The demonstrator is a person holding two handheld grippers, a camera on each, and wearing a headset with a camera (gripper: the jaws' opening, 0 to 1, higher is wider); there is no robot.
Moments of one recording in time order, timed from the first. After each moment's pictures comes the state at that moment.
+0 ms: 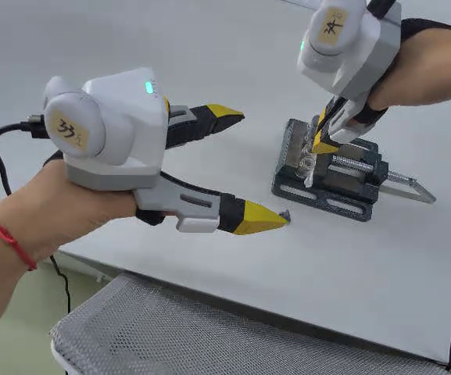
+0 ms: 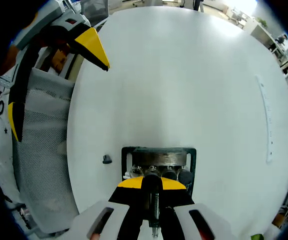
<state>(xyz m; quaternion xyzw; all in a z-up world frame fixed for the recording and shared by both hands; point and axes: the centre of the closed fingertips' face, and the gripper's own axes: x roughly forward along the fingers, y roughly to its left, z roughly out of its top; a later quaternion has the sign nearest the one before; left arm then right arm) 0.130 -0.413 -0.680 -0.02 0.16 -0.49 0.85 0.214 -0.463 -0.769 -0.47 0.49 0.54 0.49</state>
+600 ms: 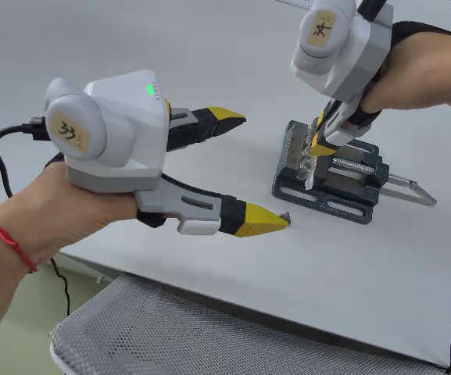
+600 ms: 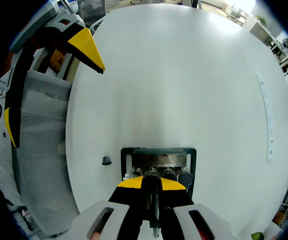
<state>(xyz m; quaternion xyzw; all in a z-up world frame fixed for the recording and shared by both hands) 0.131 -0.415 -0.679 -0.03 0.16 -0.49 0.86 0.218 -0.461 -0.772 -0.47 0.49 0.54 0.50</state>
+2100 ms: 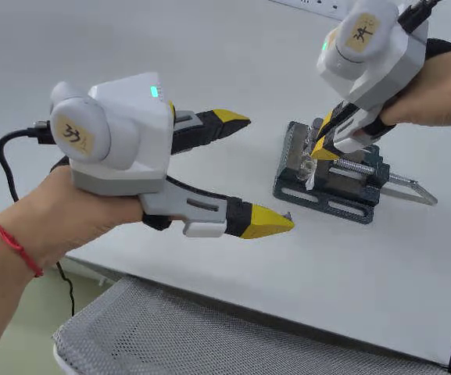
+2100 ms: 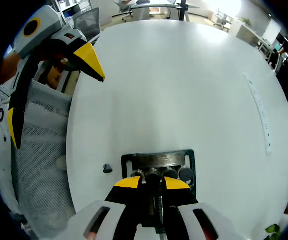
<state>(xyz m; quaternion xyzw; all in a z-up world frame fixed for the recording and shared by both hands) 0.130 -0.416 -0.676 -0.03 0.16 -0.50 0.85 0.215 -0.461 -0.768 -0.41 0.47 0.55 0.56</state>
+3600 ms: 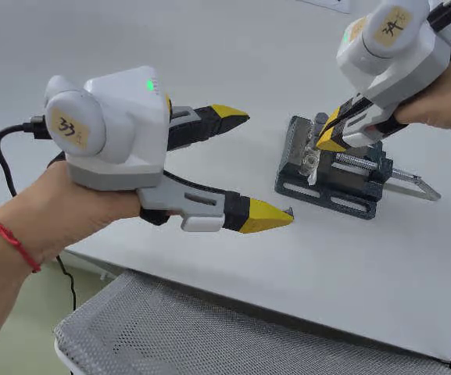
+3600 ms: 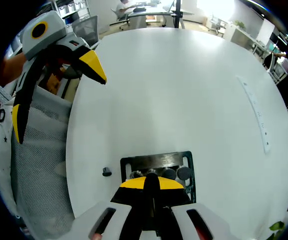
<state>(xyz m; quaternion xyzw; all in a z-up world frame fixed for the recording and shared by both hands) 0.129 -0.415 -0.676 -0.04 0.16 -0.49 0.85 0.216 -0.462 -0.765 -0.39 0.45 0.56 0.58</state>
